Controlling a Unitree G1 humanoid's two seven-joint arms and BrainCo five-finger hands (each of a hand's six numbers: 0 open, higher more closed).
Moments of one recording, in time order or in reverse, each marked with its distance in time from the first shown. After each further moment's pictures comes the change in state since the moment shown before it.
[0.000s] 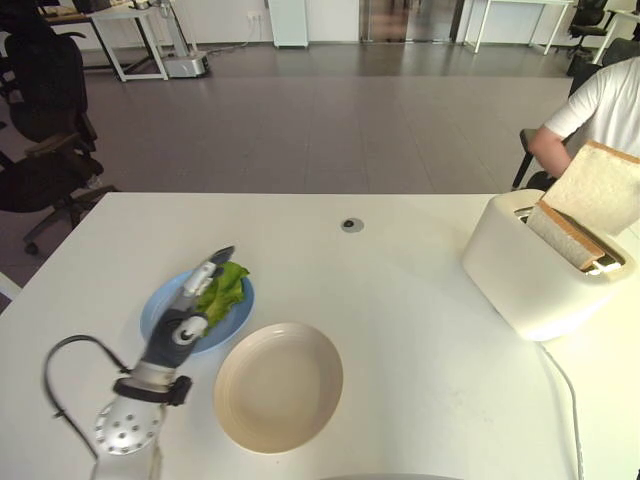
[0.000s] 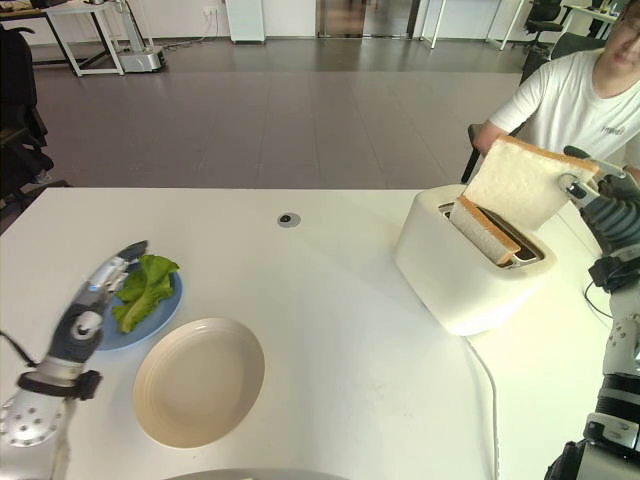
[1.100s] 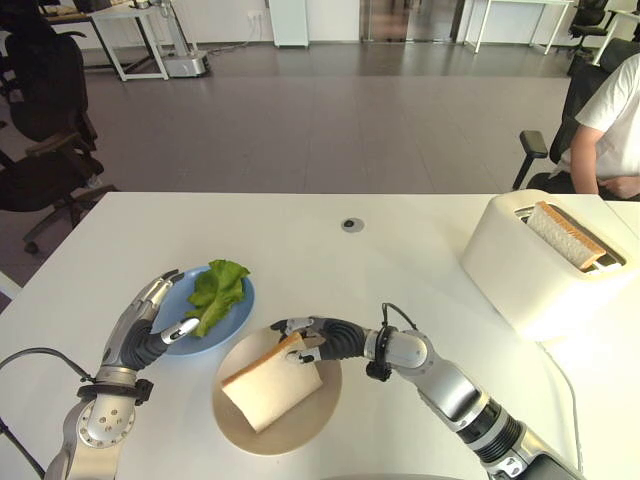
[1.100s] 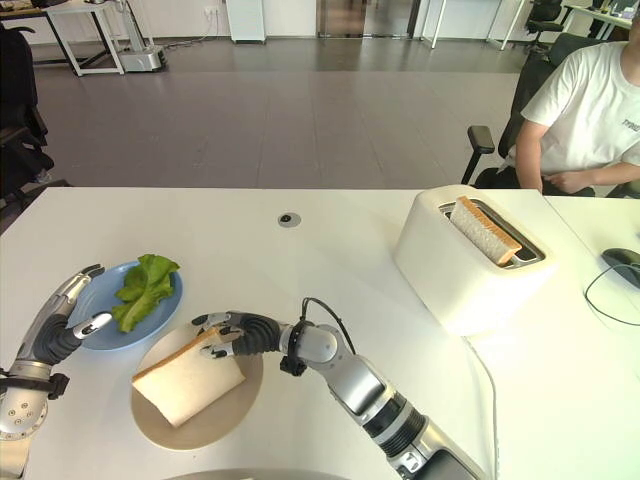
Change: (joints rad) left arm -0.104 0.128 -0.008 0.407 0.457 -0.083 0.338; right arm -0.020 0.632 1.183 -0.230 -0.610 -0.055 -0.033
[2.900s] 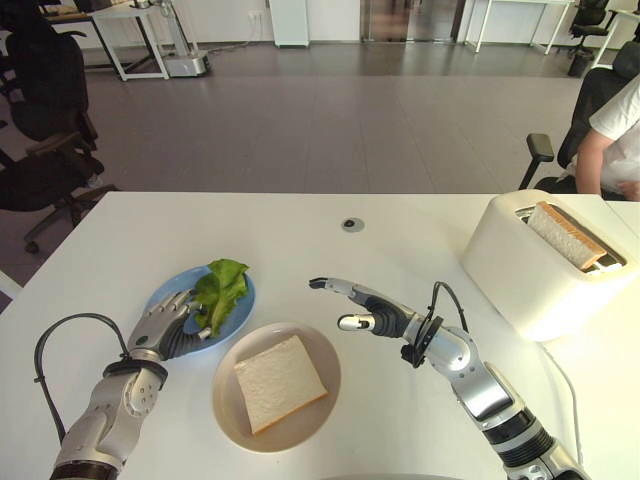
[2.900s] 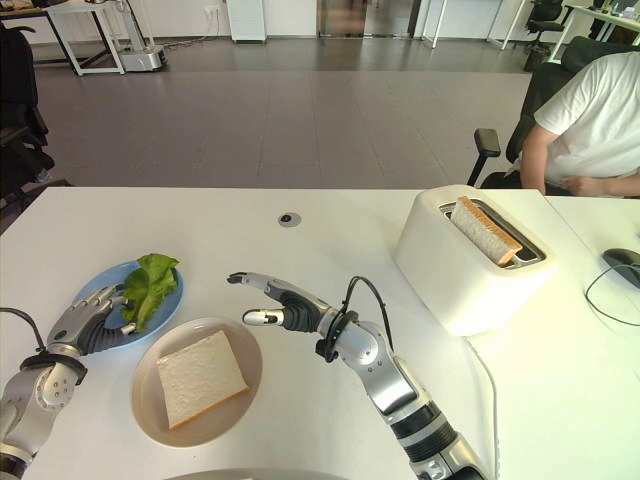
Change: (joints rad) left arm -0.116 0.162 -0.307 0.058 0.301 0.400 0.045; right arm 0.109 -0.085 -0.212 -0.039 -0.200 -0.331 -0.051
